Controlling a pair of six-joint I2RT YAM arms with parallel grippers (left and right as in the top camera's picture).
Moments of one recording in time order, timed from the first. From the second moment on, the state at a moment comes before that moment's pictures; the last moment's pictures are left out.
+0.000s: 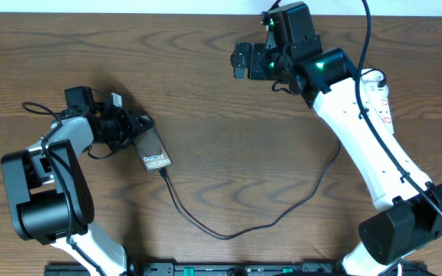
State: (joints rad) left arm 0.26 1.90 1.01 -0.40 0.67 -0.35; right arm 0.44 1.80 1.76 -0.77 -0.09 0.44
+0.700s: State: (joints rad) left arm 0.26 1.87 1.03 -0.53 0.55 -0.35; right arm 0.44 1.80 1.76 -0.77 -0.09 0.44
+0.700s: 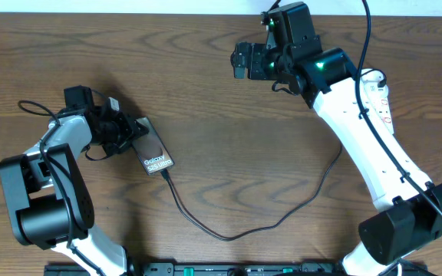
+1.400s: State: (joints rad) left arm 0.26 1.85 1.04 -0.64 0.44 -0.35; right arm 0.44 1.80 1.76 -0.78 -0.09 0.44
